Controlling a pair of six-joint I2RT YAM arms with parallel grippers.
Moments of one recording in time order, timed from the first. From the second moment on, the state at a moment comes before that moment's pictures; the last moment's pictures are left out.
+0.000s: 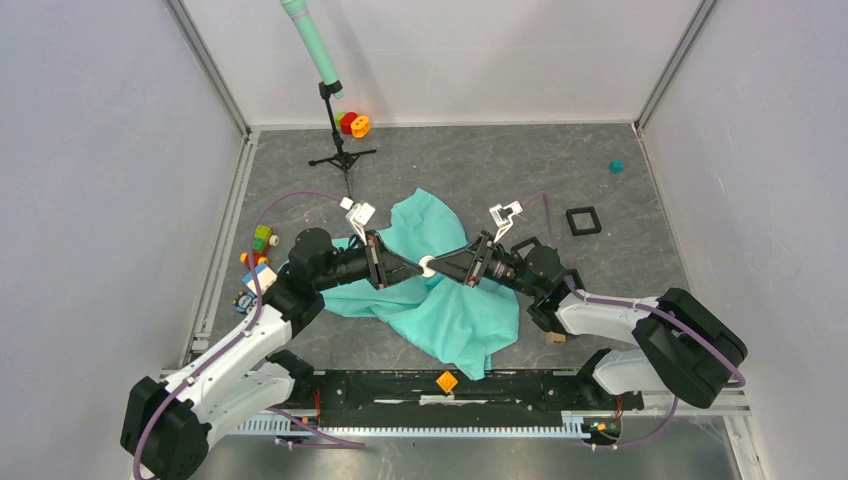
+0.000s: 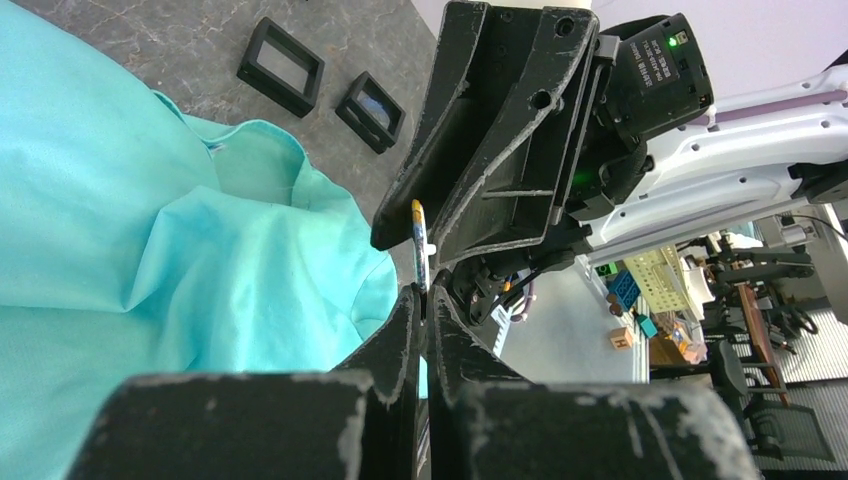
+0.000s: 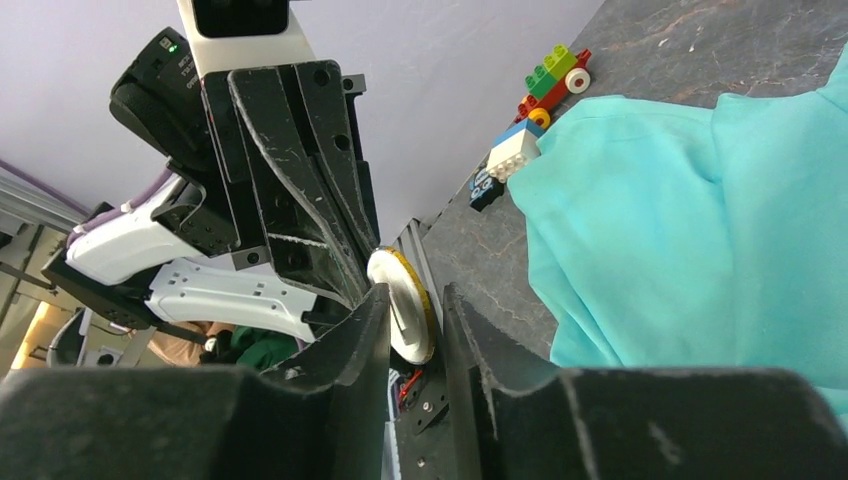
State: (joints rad) left arm -0.54 0.88 0.52 0.20 0.65 -0.71; right arm 0.74 1.33 0.39 1.08 -0.41 0.96
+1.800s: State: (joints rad) left arm -0.46 1.89 1.21 -0.30 -0.35 -0.54; right arm 0.11 1.42 0.79 -0.26 -0.21 0.12
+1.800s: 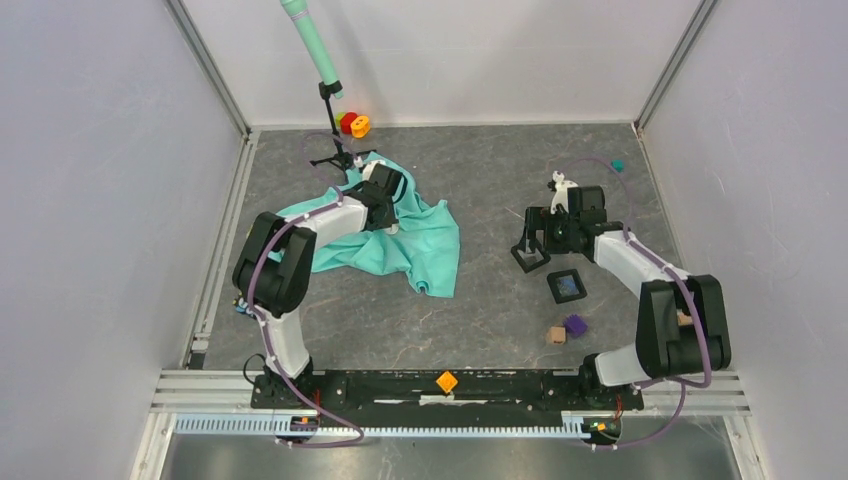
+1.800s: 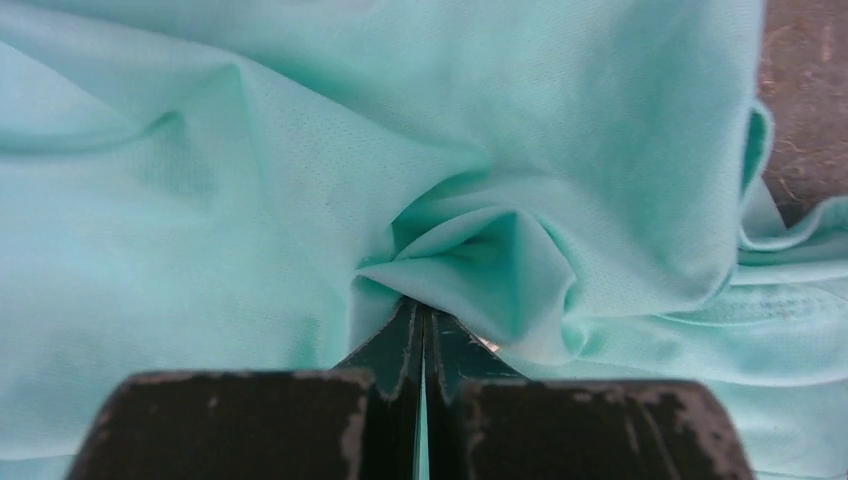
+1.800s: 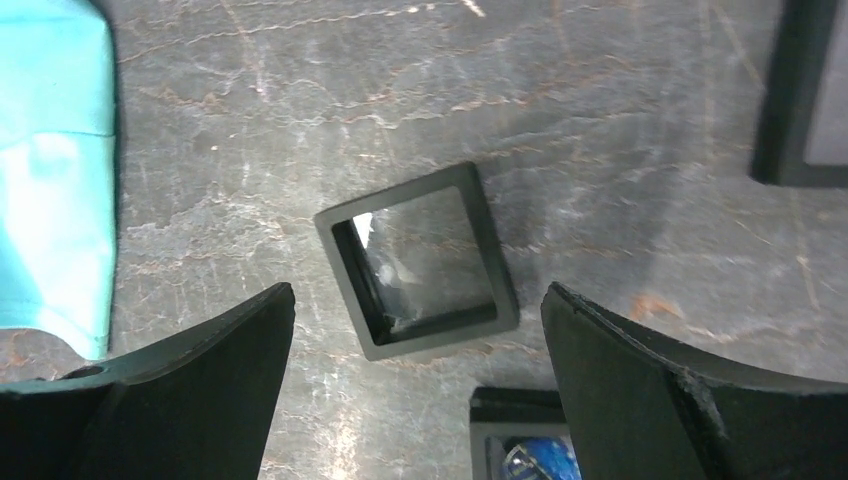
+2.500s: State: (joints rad) left arm -0.74 1.58 1.09 -0.31 -0.47 -0.34; right arm 0.29 1.54 0.85 -0.28 -0.10 0.04
